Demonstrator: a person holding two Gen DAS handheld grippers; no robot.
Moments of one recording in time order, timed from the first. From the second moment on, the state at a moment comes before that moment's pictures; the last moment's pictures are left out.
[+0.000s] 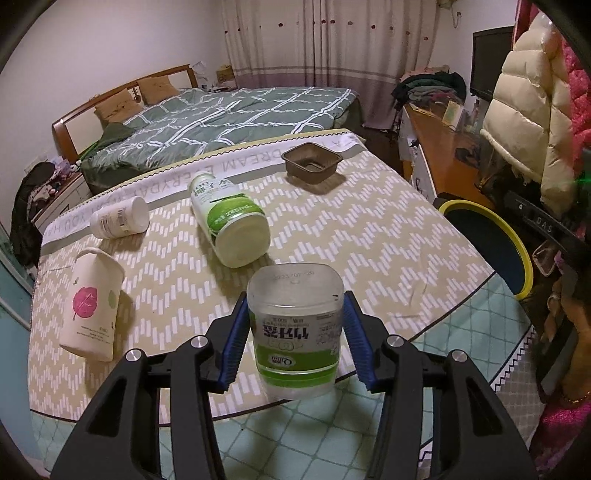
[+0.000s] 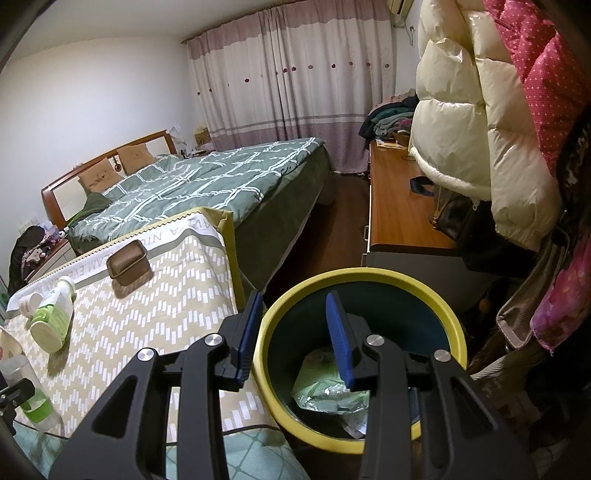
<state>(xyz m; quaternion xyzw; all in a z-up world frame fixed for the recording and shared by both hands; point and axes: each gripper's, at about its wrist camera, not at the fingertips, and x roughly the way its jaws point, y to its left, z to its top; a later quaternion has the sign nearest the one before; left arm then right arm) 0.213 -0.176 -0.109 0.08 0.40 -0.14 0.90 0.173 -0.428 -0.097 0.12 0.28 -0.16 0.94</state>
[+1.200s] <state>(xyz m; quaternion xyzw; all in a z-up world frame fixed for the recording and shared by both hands) 0.251 -0.454 -0.099 0.15 0.39 -0.34 0.84 0.097 -0.554 -0.109 0.16 0.28 -0.24 0.92</state>
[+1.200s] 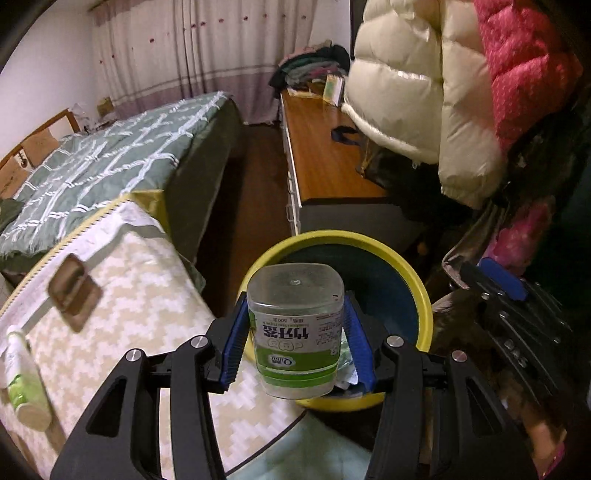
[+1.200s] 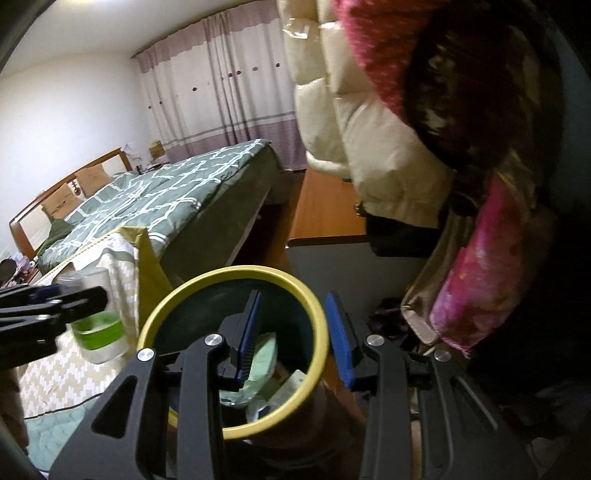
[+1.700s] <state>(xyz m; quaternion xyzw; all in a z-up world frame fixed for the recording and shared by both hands) 0.219 -0.379 -0.046 0.09 0.33 -0.30 0.89 0.104 -0.528 -0.107 0.15 0.28 -0.21 0.92</state>
